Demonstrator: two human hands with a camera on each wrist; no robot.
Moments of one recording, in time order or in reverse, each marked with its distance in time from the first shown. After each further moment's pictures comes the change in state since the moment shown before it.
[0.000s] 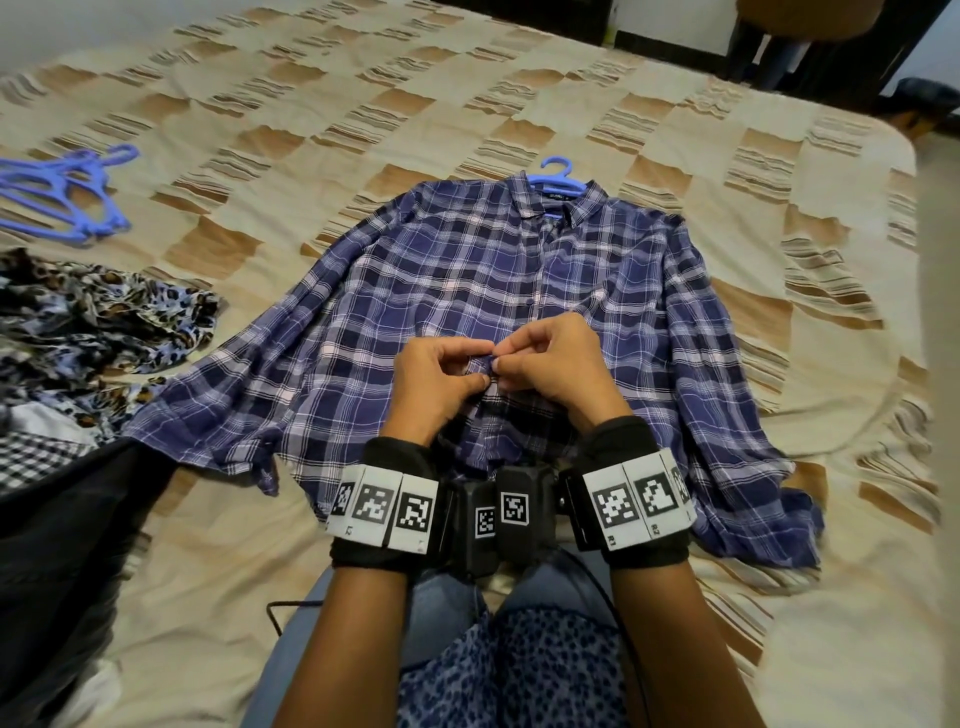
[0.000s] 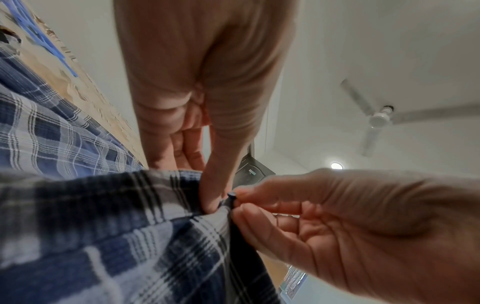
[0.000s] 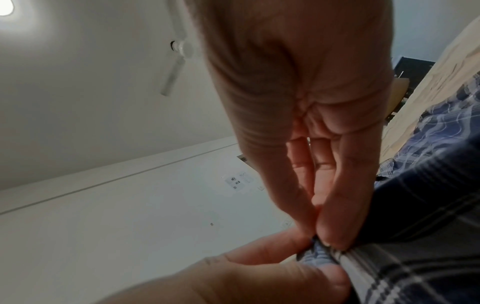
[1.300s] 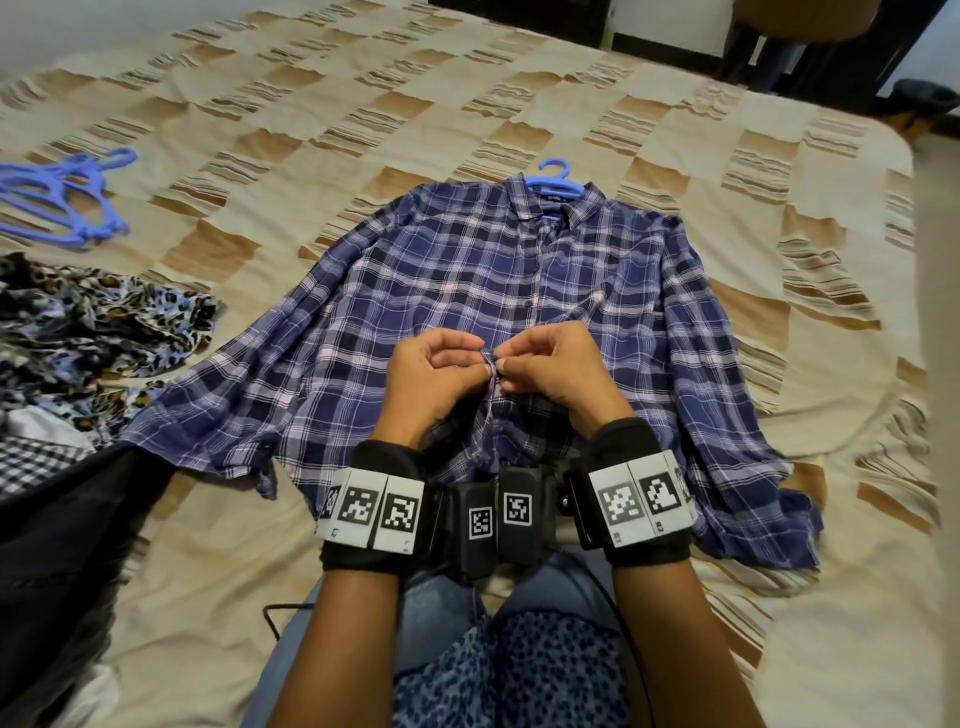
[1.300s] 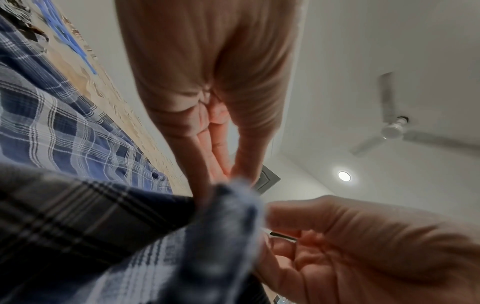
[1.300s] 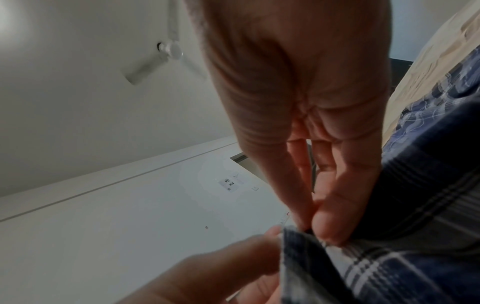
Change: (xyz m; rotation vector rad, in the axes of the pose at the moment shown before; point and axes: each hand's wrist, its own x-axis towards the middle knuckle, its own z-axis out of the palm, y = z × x) left_hand -0.006 0.009 -0.004 -0.273 0.002 -0.125; right_hand 0.002 0.005 -0.003 0.116 -0.046 0.019
